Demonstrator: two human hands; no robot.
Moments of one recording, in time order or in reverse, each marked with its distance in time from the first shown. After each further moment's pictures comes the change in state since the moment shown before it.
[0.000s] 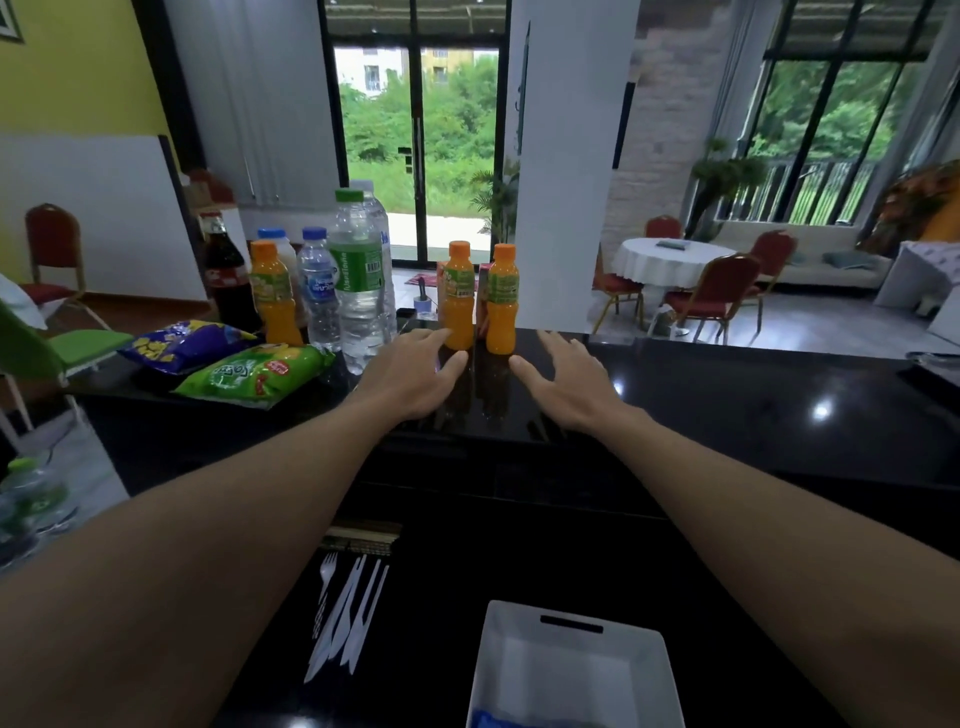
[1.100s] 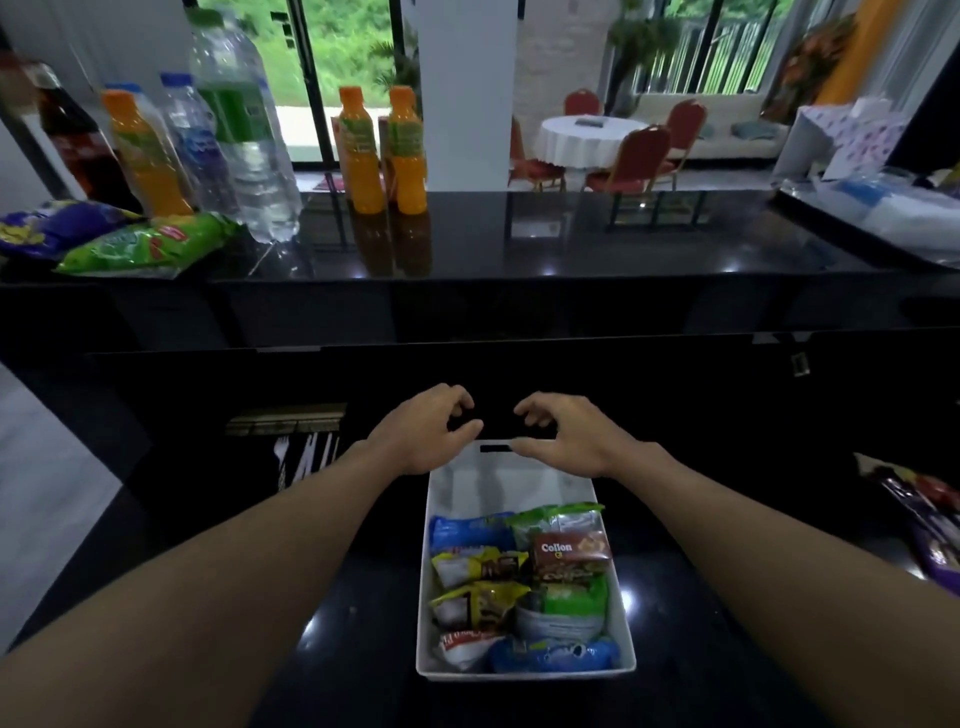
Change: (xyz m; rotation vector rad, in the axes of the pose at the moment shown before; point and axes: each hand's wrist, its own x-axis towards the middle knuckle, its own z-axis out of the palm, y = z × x) left_hand -0.183 0.056 0.124 -0.252 -0.424 0.210; right_hand -0.227 0.105 0.052 0.062 -0.279 0.045
